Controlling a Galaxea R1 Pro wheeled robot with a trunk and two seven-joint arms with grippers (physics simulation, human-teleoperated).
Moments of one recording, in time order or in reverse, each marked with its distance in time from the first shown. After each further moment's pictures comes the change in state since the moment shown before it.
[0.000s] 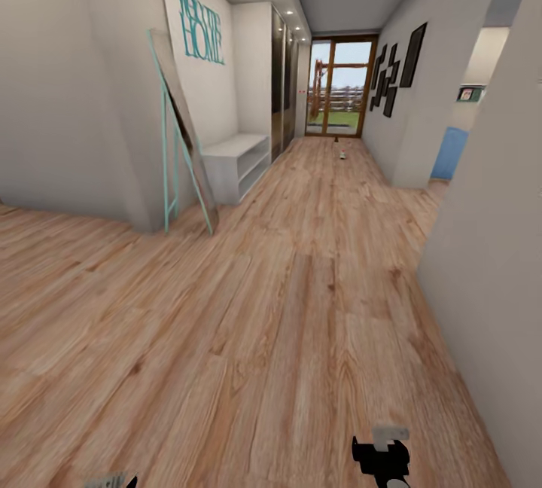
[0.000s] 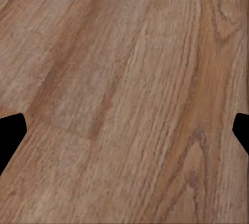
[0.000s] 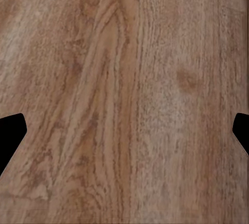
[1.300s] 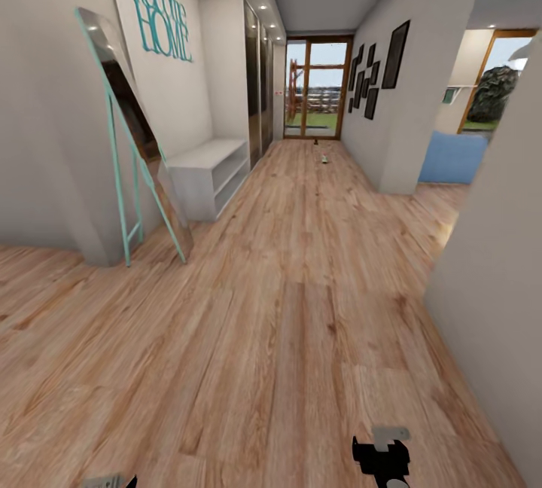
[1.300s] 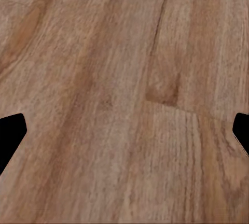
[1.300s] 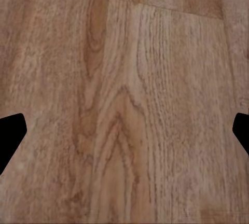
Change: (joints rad) left arm 0.000 0.000 0.000 0.000 -0.003 0.000 0.001; right arm 0.000 0.000 0.000 0.000 -0.002 0.000 -0.001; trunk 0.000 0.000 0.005
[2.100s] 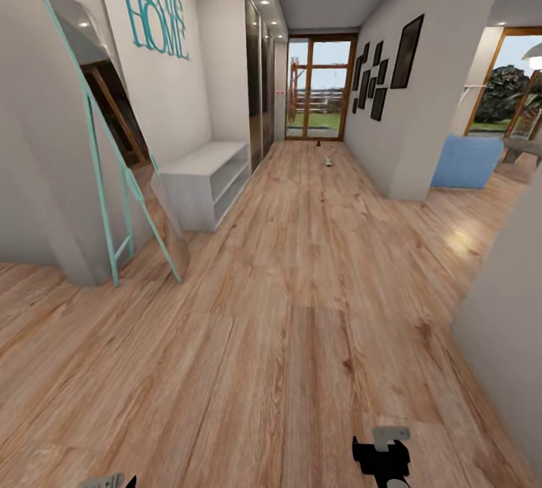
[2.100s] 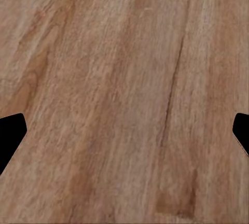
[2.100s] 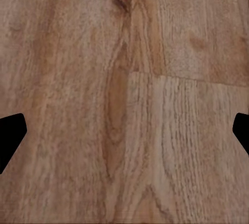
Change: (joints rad) left arm -0.001 0.001 0.002 0.000 0.001 0.000 0.000; right arm 0.000 0.000 0.000 0.000 0.000 0.000 0.000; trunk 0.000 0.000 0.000
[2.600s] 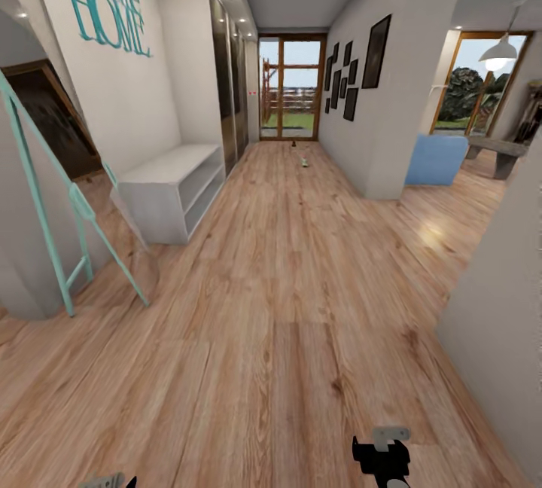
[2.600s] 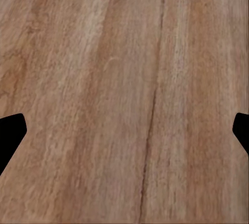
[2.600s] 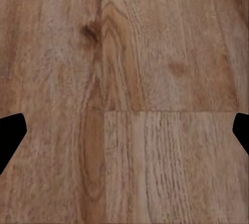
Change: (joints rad) left arm 0.000 0.000 0.000 0.000 -0.002 0.000 0.000; right arm 0.000 0.000 0.000 0.000 0.000 0.000 0.000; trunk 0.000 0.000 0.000
